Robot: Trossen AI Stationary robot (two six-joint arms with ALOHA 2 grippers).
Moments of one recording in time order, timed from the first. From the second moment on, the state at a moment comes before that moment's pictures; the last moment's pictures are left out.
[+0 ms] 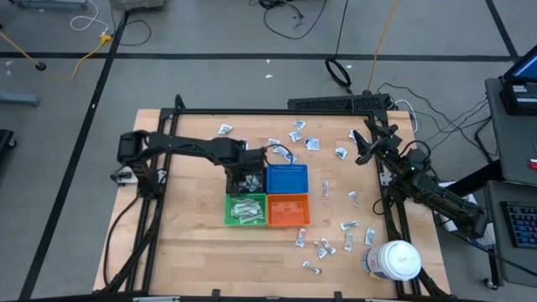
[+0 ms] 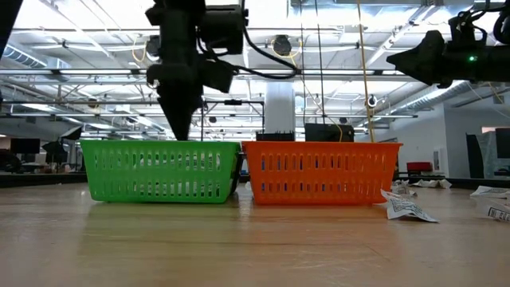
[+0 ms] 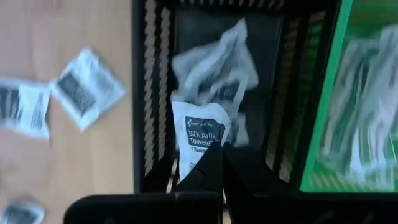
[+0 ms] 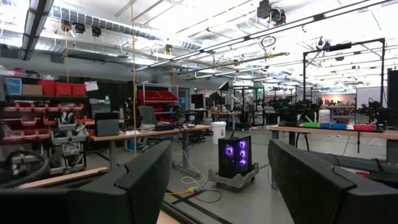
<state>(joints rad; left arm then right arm) 0.10 1.77 1.32 -1.03 -0.01 0.01 -0.59 0.02 0.01 0.34 0.16 -0.04</state>
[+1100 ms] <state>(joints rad) 0.24 1.80 1.48 -1.09 0.00 -0.10 -0.59 0.02 0.01 0.34 0.16 -0.04</state>
